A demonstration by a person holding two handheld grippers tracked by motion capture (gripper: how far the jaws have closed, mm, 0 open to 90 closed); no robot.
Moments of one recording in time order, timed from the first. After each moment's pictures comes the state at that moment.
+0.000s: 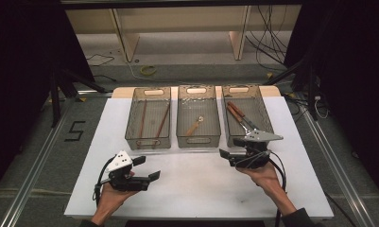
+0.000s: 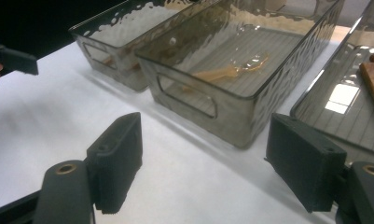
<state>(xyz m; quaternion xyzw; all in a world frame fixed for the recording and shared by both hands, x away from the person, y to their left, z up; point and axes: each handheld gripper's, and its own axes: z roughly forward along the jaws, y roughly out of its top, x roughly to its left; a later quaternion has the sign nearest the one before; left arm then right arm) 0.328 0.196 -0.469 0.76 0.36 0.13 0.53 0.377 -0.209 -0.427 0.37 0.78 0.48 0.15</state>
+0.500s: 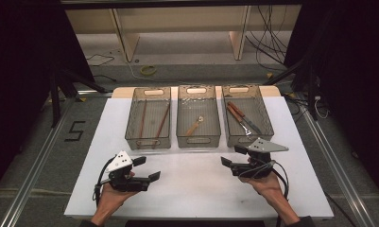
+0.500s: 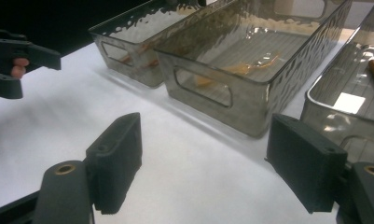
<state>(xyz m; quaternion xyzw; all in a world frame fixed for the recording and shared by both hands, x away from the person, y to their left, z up) 0.328 0.196 -0.469 0.76 0.36 0.13 0.53 0.353 -0.215 -0.435 0.36 0.77 0.50 0.15</state>
